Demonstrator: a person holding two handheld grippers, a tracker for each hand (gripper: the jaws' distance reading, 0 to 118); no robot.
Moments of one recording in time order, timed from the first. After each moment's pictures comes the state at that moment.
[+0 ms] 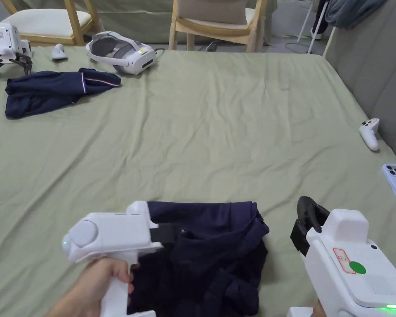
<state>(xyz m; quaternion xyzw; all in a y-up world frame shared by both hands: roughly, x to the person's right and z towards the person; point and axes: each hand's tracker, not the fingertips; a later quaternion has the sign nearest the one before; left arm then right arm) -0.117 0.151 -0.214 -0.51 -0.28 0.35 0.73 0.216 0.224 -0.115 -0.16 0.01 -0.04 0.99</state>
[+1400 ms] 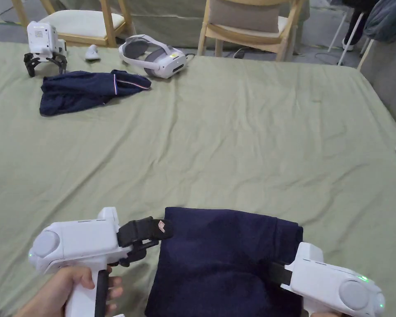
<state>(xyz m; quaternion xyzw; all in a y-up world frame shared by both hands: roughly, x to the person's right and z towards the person) -0.226 0.140 -0.206 -0.47 -0.24 0.43 0.73 0.211 0.105 -0.195 -0.48 0.17 -0.23 0.83</state>
